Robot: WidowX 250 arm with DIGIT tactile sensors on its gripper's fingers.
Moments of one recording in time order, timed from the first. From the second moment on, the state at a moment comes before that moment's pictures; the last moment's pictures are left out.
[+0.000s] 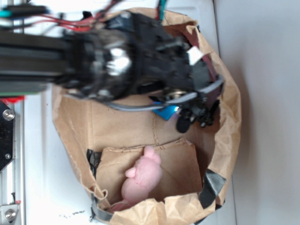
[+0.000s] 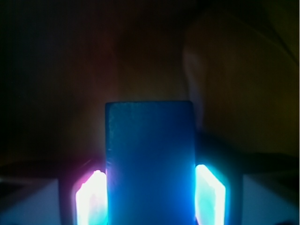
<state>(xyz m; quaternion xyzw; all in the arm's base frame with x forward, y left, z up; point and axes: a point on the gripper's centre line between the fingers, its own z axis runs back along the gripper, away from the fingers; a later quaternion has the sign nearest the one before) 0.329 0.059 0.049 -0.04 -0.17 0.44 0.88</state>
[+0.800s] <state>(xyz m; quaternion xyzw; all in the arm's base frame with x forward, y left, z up) 0.286 0.012 0.131 -0.11 -0.14 0.18 0.97</state>
